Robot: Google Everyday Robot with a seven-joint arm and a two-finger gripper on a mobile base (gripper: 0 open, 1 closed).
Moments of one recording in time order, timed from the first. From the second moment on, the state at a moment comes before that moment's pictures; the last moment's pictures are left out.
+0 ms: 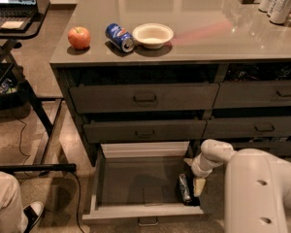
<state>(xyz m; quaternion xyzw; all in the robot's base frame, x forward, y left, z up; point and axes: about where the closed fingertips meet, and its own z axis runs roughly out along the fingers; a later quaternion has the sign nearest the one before) 0.601 -0.243 0.238 -0.74 0.66 0.09 0.12</state>
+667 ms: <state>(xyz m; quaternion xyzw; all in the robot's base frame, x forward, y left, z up) 0.617 -0.263 0.174 -0.67 0.73 0.08 0.08</state>
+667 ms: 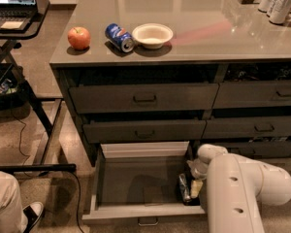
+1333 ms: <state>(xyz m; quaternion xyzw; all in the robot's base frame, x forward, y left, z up) 0.619 -0.259 0.167 -0.66 0.74 0.08 0.08</state>
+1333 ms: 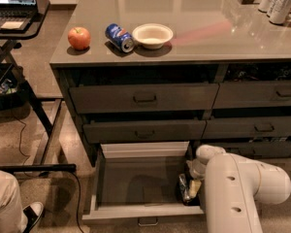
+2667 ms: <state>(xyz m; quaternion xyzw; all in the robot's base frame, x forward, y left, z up) 0.607 -0.198 0.181 -0.68 0.72 0.06 0.11</state>
